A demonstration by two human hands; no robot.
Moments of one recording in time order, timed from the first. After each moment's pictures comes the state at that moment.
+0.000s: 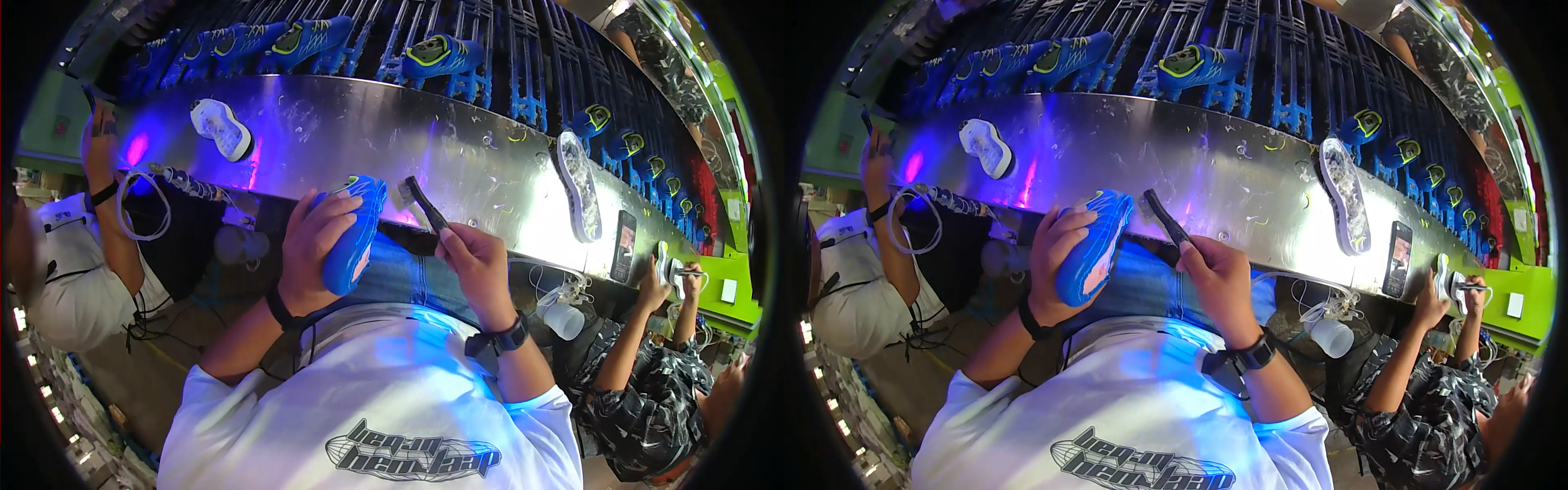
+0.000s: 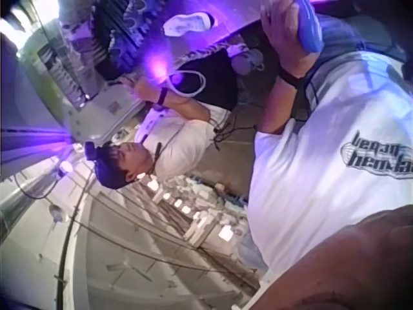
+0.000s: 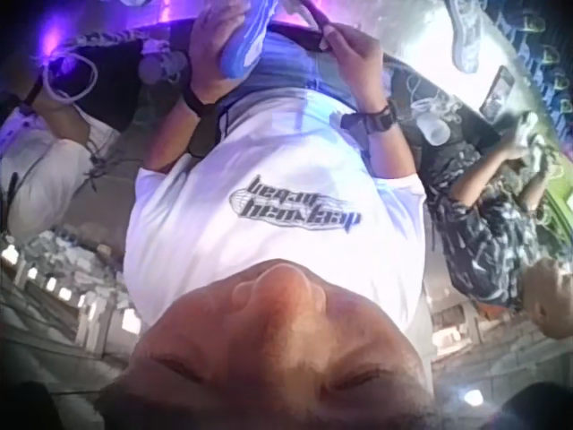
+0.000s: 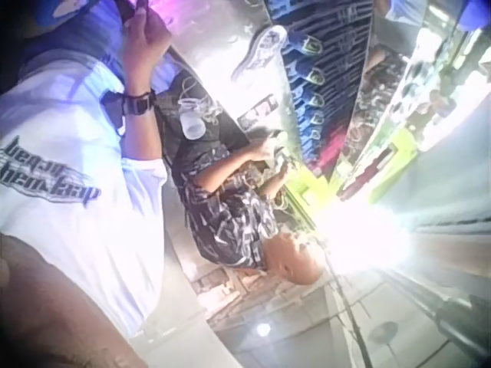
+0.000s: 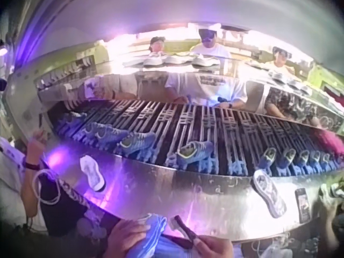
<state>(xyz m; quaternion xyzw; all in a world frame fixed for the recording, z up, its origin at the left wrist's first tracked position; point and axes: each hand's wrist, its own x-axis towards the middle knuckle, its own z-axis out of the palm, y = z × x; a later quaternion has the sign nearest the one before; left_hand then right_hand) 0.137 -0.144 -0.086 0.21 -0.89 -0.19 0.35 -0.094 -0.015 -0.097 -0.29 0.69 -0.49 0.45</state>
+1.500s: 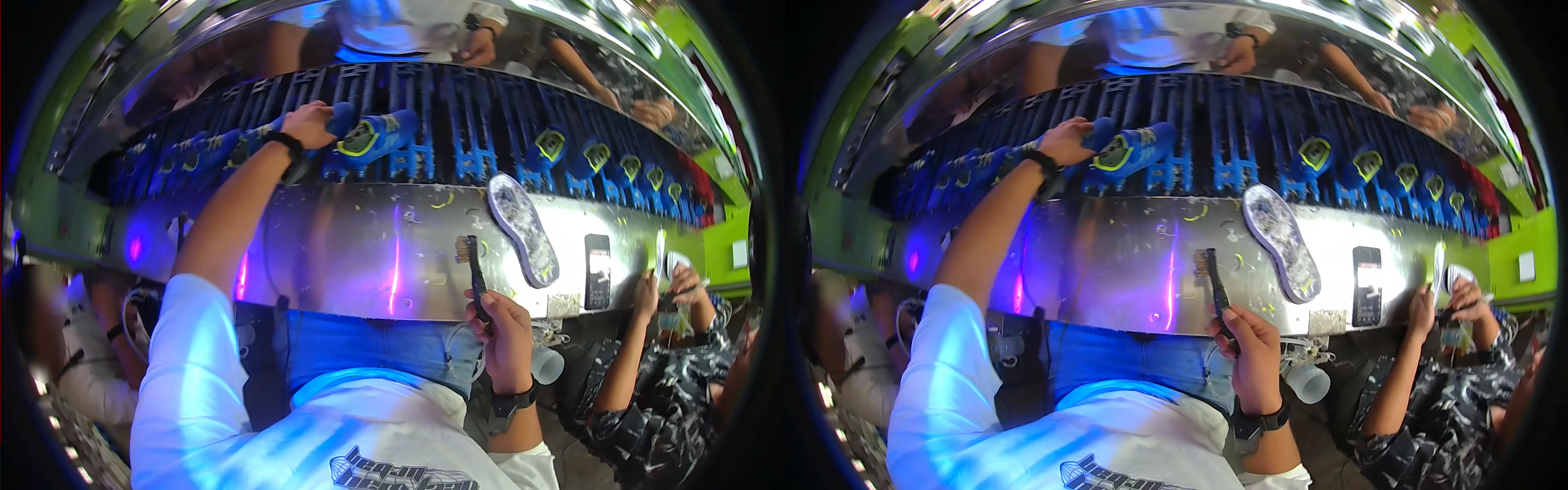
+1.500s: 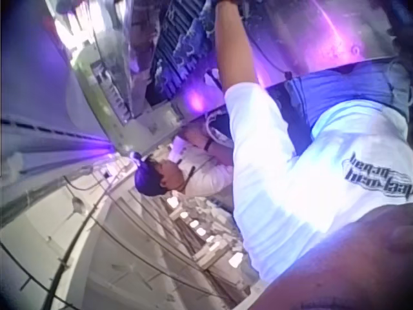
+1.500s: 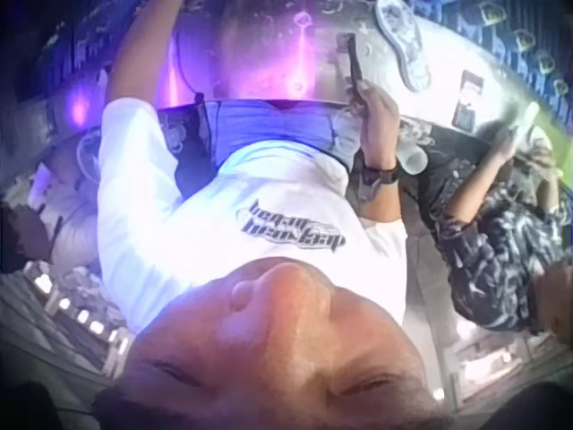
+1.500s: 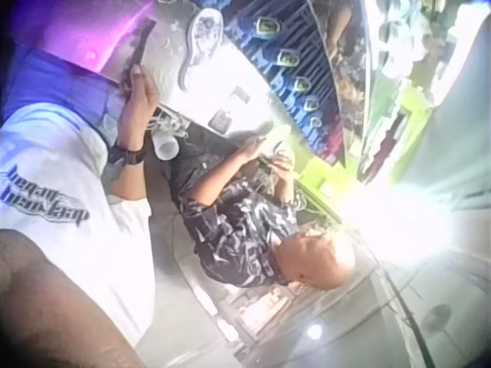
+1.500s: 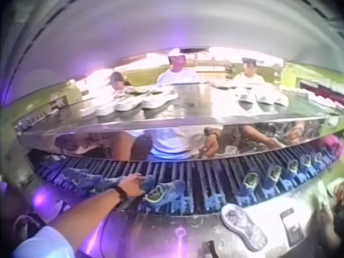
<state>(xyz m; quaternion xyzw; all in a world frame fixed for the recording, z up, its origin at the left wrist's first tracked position) -0.100 -0.466 -0.103 0.33 -0.94 -0.03 0.01 -0.194 0.038 -0.054 -0.03 0.56 -0.67 0.49</state>
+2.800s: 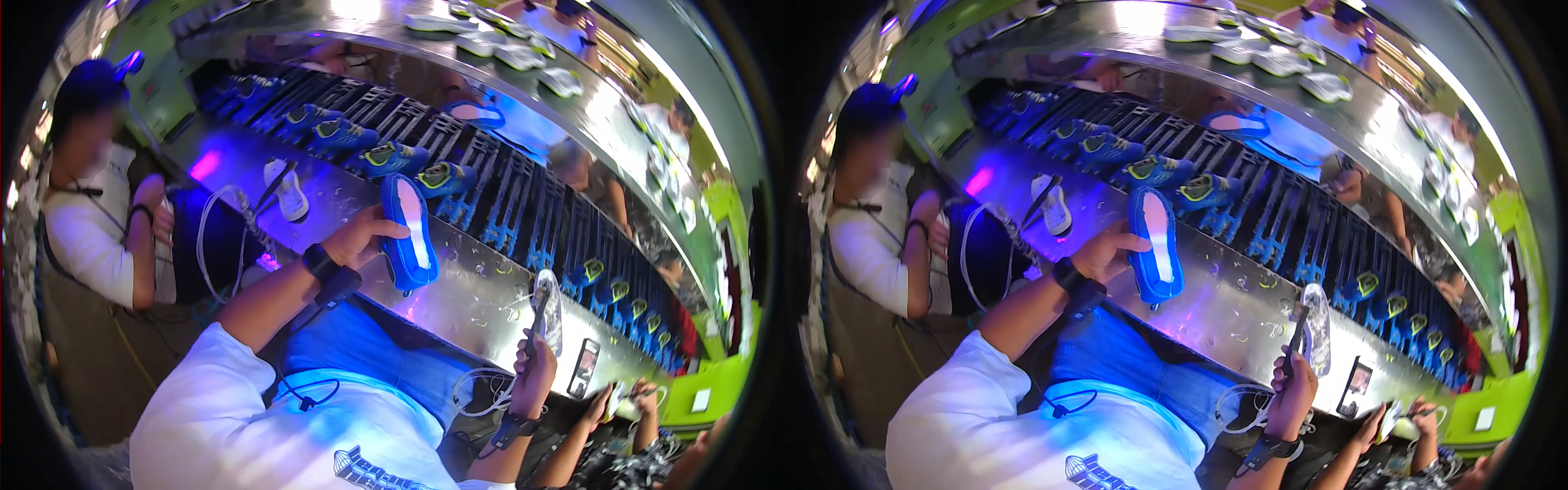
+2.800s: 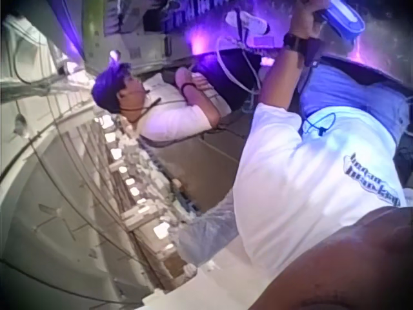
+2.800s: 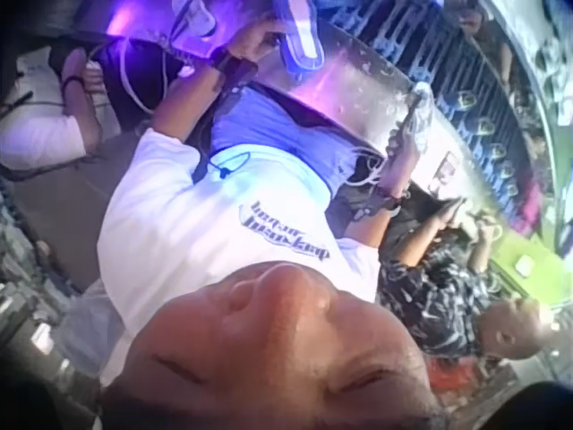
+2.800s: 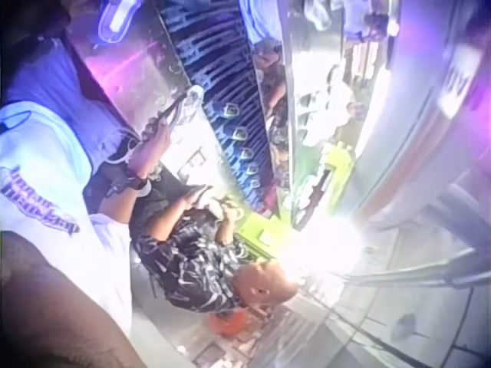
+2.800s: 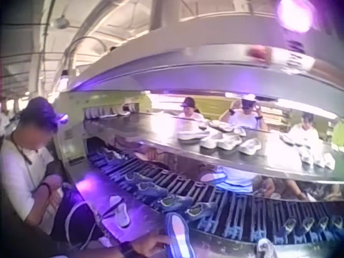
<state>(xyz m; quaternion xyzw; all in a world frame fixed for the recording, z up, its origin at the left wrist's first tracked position) 0.087 -0.237 0.001 0.26 -0.44 -0.81 0.30 -0.204 0.042 -0.033 -0.10 0.60 -0.68 0.41</state>
